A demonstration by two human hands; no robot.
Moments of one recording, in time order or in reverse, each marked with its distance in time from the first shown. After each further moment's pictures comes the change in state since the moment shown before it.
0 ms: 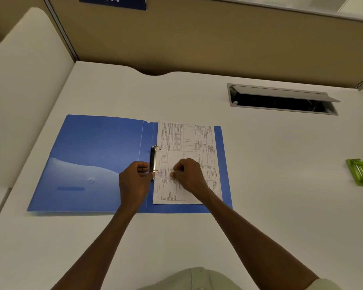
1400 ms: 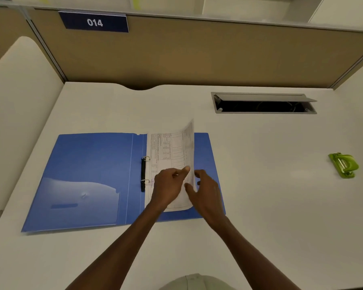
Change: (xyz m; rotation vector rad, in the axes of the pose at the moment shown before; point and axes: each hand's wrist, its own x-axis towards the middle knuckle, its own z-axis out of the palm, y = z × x) left_hand -0.026 0.083 0.053 -0.096 -0.417 -0.038; right_hand -0.074 0.017 -0.037 0.022 0.317 0.044
